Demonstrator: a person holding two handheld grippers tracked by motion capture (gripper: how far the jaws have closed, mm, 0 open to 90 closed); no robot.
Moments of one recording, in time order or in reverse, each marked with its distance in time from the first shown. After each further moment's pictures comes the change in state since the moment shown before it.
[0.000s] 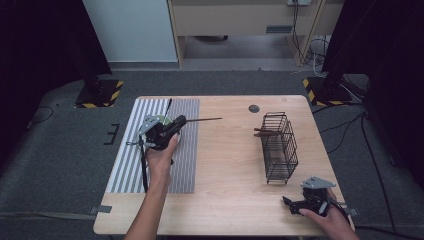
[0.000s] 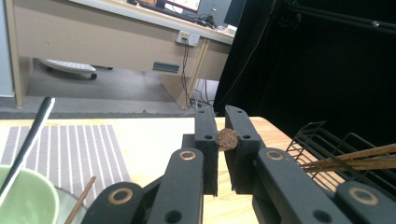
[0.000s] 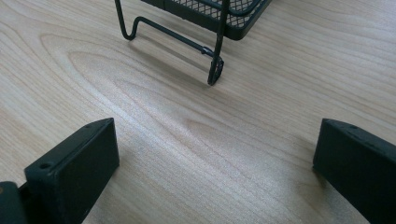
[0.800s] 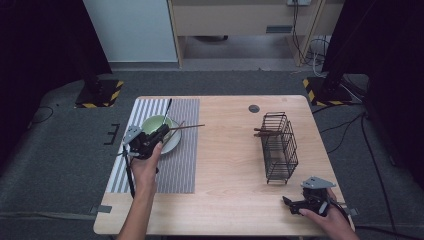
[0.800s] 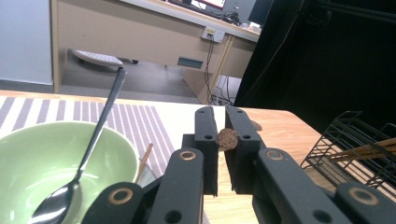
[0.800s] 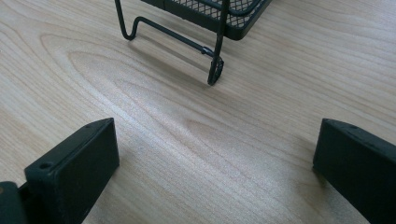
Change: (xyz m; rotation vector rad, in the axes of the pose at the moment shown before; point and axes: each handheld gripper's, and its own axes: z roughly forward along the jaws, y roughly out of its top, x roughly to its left) left arm 0.037 -0.018 -0.036 0.006 0.091 -0.019; right arm 0.000 0.000 0.000 0.000 0.000 0.002
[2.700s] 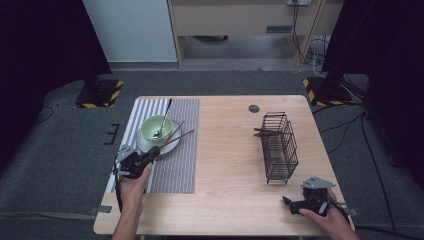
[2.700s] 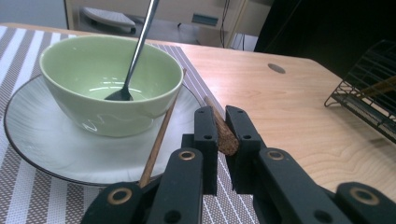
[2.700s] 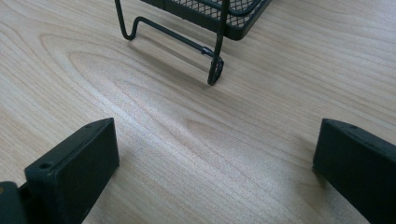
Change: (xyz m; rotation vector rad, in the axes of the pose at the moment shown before) left arm 0.025 -0.043 -0.040 0.154 0.050 0.025; right arm 0.000 0.000 0.000 0.000 0.000 -0.001
